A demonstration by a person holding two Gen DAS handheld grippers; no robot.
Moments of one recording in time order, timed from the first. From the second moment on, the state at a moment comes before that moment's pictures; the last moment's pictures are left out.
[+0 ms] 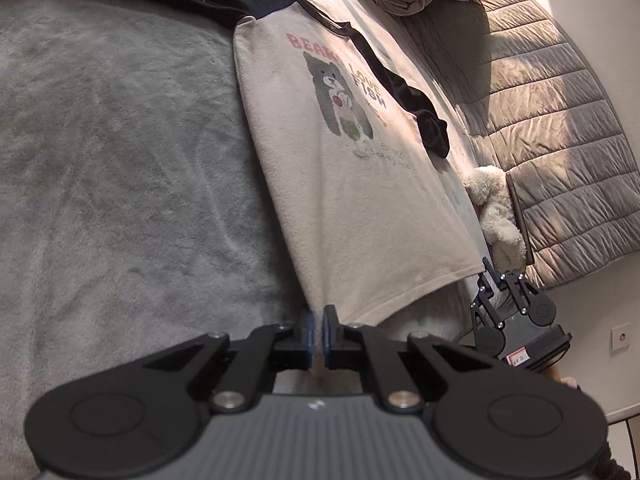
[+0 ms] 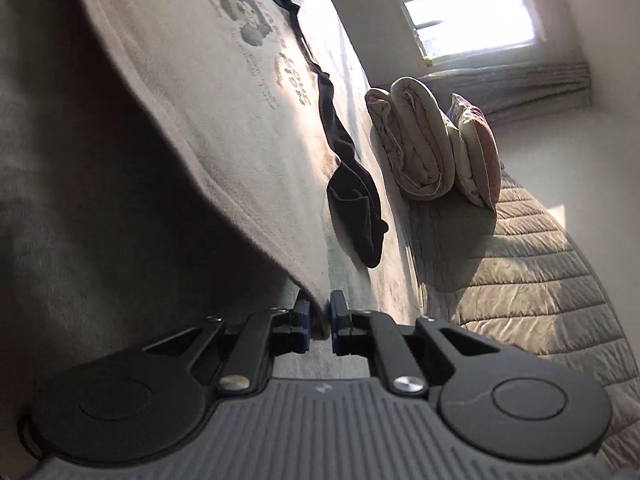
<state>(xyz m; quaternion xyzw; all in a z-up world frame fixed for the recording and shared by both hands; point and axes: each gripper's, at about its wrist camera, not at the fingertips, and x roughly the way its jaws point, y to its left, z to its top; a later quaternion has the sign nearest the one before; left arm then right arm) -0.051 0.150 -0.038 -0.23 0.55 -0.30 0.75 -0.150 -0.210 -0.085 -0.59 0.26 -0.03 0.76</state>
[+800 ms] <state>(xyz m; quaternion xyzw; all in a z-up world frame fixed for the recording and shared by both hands) -0.043 0.137 0.002 -0.11 0.43 -0.28 0.85 -0.144 -0.226 -0.025 -0.35 0.35 0.04 0.87</state>
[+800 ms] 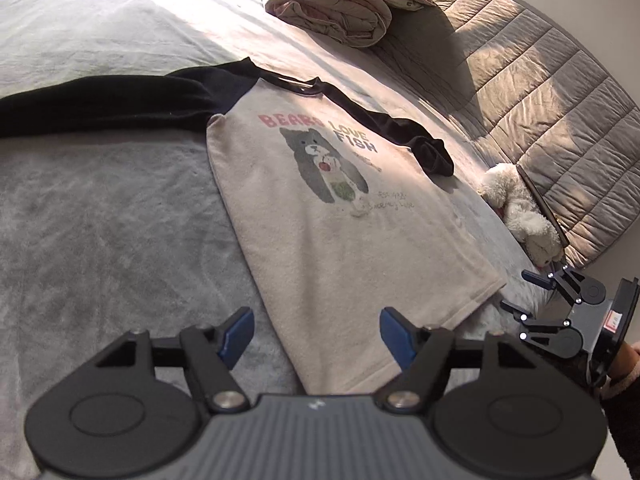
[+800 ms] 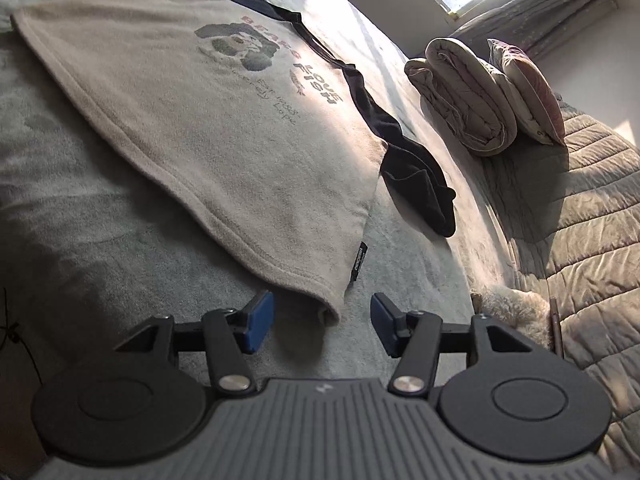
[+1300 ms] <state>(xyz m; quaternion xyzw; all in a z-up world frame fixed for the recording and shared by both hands) -0.007 0.040 0.000 0.03 0.27 -0.19 0.95 -0.040 -0.213 -0.014 -0.12 0.29 0.12 0.94</state>
